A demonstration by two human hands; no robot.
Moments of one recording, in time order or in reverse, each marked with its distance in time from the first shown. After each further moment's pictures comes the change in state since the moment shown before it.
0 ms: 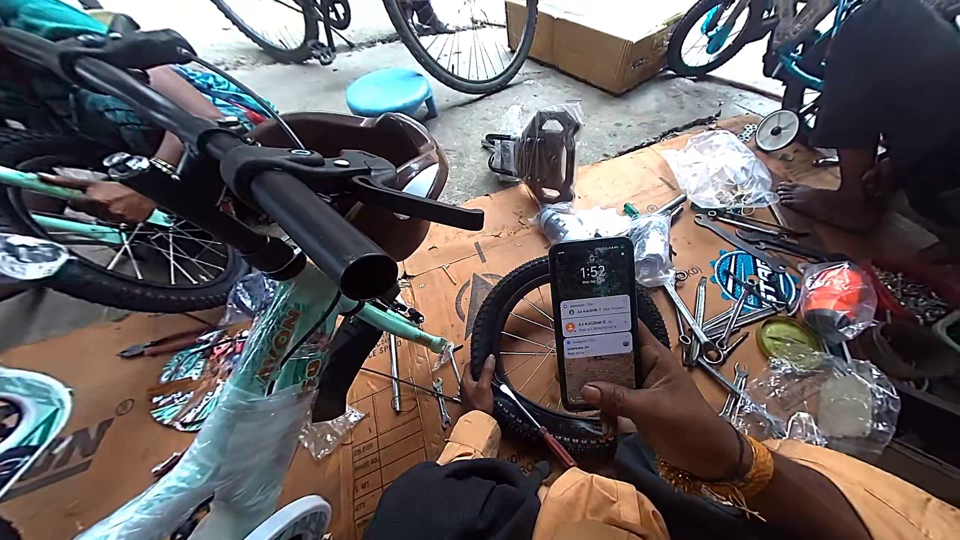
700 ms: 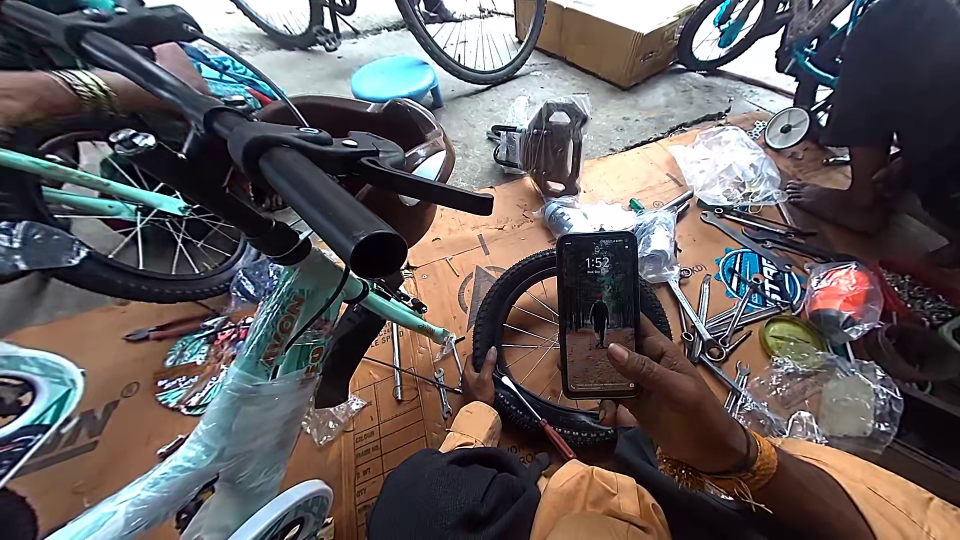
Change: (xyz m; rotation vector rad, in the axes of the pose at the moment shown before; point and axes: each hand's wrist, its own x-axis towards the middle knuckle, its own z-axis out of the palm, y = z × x) left_hand 0.000 -0.002 0.000 0.001 0.002 0.003; right_hand -0.001 0.001 0.000 0.137 -0.020 -0.004
